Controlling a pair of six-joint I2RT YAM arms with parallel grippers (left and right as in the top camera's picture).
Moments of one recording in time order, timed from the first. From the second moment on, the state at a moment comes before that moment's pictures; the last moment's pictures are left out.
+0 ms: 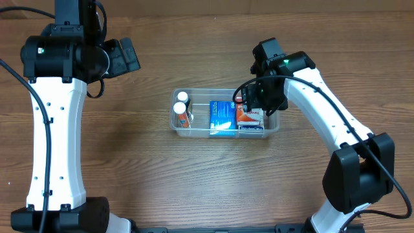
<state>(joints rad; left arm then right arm) -0.02 1.68 2.00 -1.38 -0.02 -0.36 0.34 1.86 1.55 -1.12 -0.11 0.25</state>
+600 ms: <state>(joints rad) -0.06 1.69 2.00 -1.43 -0.03 -0.19 0.08 1.54 1.68 -1.09 0.07 0.28</state>
